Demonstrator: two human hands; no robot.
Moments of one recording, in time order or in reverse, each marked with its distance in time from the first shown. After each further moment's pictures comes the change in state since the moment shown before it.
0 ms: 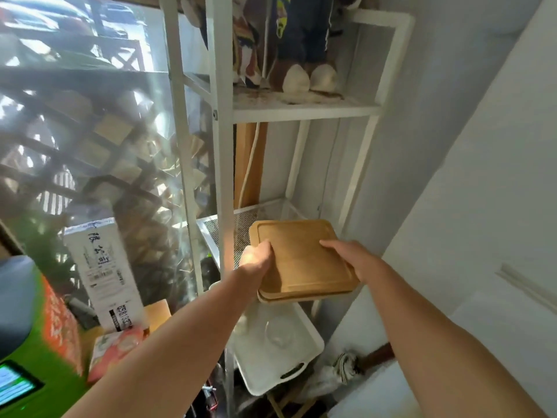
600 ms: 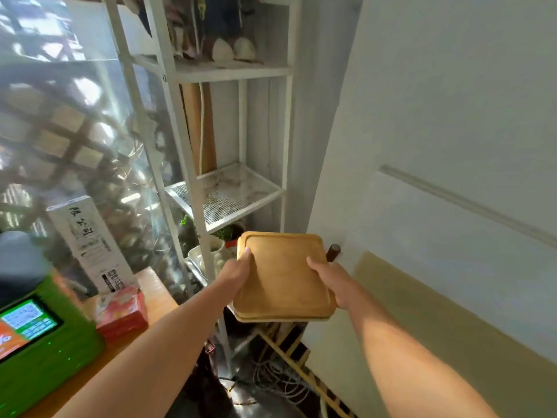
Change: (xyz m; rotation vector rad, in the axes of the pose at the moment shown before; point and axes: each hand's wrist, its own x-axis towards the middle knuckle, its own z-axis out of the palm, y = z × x) left_hand -0.153 -0.135 -0.018 0.250 -0.194 0.024; right_hand -0.191 0.197 0.014 0.311 0.086 0.089
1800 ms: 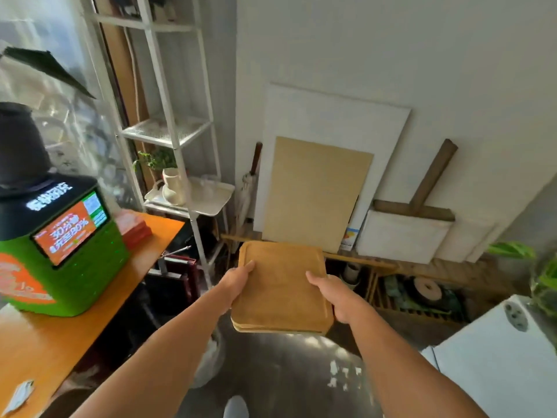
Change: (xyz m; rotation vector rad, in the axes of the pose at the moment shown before) left_hand -0.326 -0.321 -0.221 0.194 -0.676 -0.019; right_hand -0.482 0.352 0.227 0.381 0.372 0.180
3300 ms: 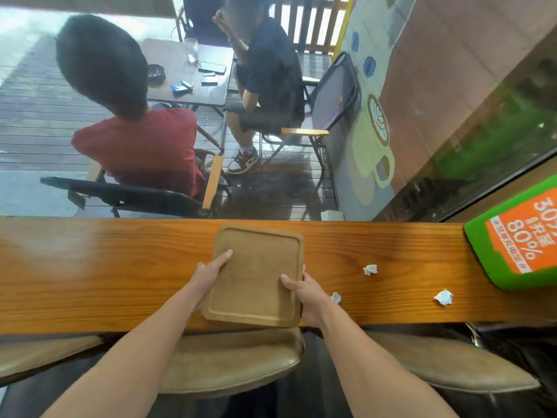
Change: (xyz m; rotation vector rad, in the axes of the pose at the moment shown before) left_hand -0.468 -0.575 -0.559 -1.054 0.957 -0.196; right_hand -0.289 0.367 0.729 -0.803 -0.941 0.299
